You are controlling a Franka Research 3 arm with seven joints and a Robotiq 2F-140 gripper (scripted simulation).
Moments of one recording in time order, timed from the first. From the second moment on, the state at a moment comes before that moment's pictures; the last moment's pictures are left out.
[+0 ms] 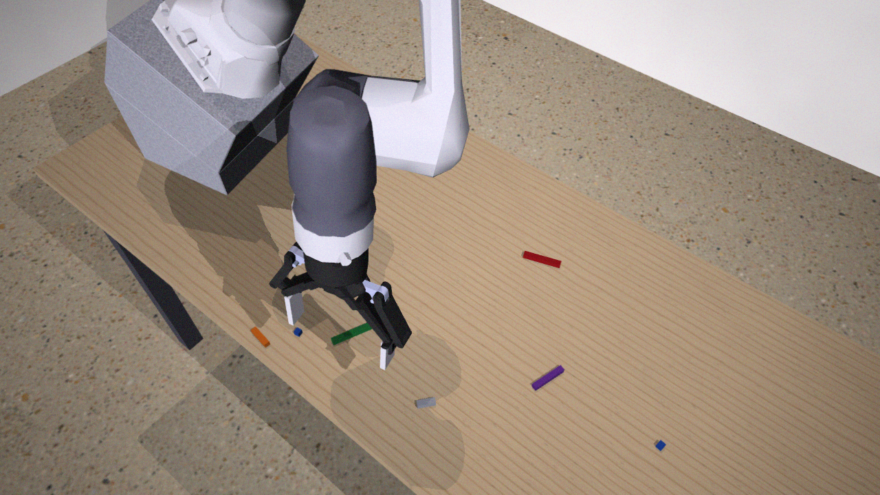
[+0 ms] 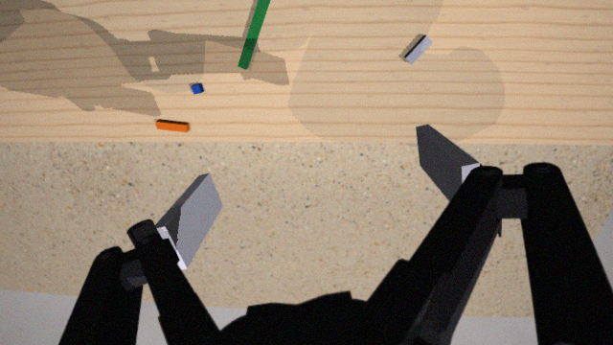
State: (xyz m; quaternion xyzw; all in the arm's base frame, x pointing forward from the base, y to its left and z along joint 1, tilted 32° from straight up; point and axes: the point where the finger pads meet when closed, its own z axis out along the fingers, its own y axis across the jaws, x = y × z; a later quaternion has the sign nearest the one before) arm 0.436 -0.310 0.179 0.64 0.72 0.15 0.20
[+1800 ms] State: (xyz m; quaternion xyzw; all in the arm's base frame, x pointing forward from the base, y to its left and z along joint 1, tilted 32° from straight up) arm 0.383 -0.324 0.103 0.67 0.70 0.18 0.19
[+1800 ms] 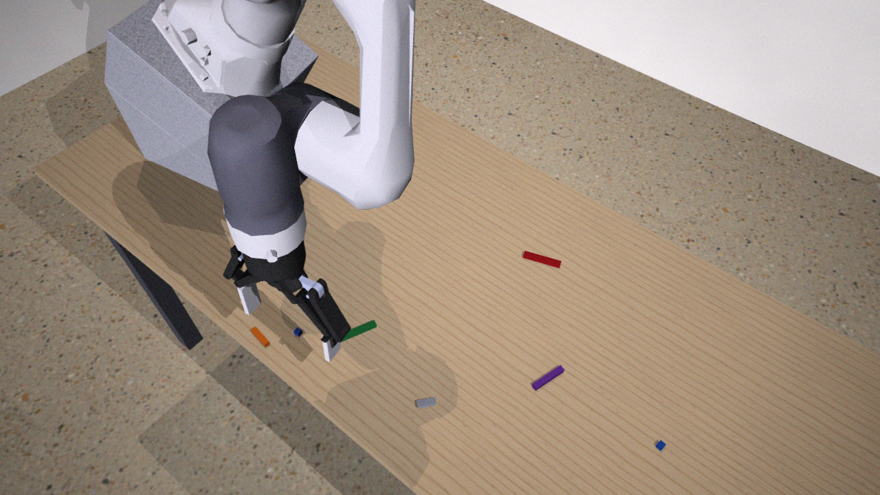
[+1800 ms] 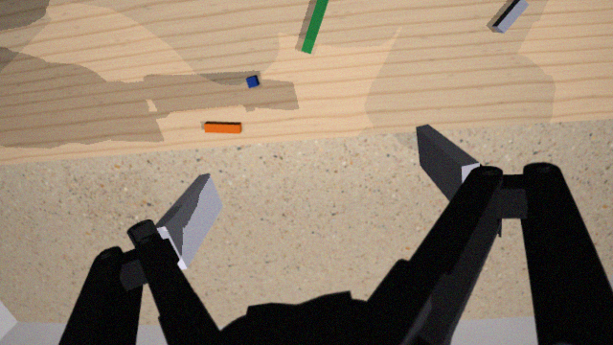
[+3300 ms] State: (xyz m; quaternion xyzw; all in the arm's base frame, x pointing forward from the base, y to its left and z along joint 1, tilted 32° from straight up) arm 0.371 -0.325 0.083 0.67 0.70 0.18 0.19
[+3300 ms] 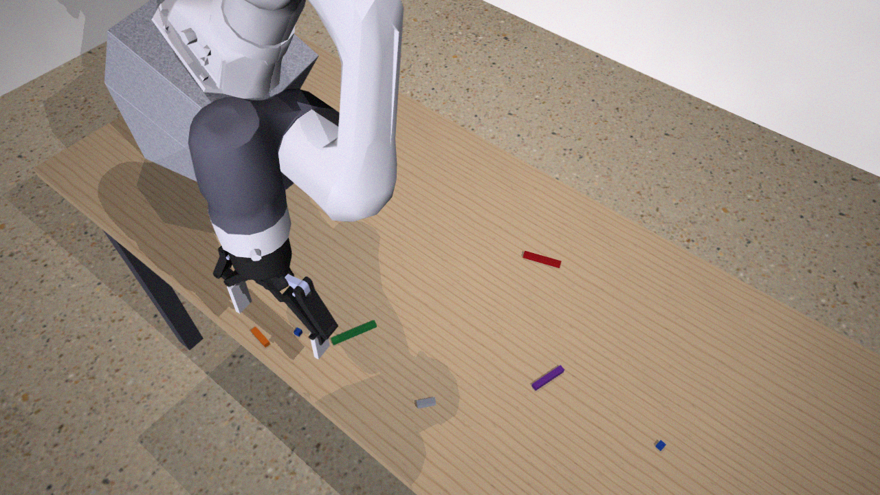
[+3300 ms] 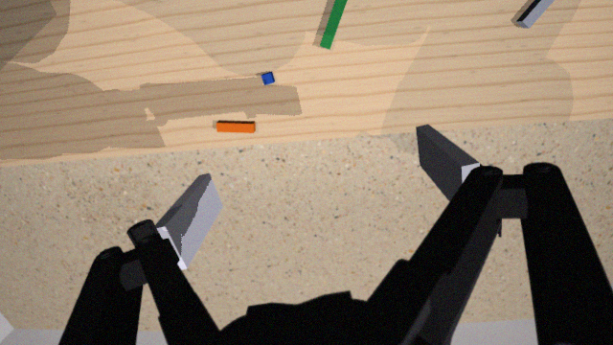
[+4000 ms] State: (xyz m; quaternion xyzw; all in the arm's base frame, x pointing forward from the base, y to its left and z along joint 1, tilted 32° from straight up) arm 0.359 -0.327 0.067 0.68 0.69 0.19 0.18
